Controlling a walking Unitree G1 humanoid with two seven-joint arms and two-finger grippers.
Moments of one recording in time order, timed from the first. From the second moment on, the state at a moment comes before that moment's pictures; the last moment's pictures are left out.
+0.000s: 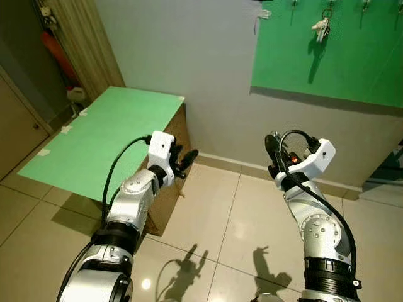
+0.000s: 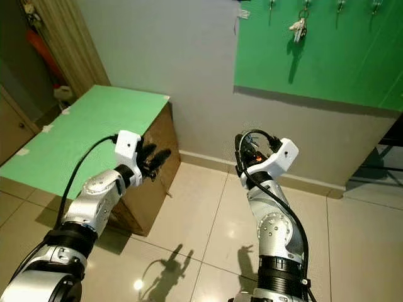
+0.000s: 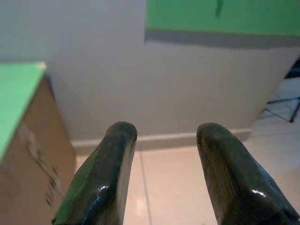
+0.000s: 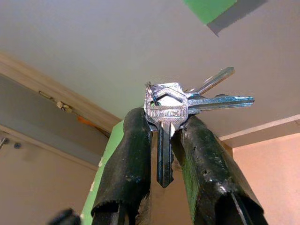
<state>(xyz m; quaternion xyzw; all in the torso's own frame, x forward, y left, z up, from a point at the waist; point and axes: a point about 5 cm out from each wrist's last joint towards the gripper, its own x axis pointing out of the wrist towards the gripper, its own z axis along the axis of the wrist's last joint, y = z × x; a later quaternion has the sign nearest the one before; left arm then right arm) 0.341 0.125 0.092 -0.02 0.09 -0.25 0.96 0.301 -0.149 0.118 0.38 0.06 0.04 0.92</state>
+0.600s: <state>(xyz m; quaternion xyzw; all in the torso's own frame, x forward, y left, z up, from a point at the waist) 0.330 0.128 0.090 -0.01 0.07 -0.14 0.99 0.297 -0.158 0.114 0.23 0.03 0.01 0.97</state>
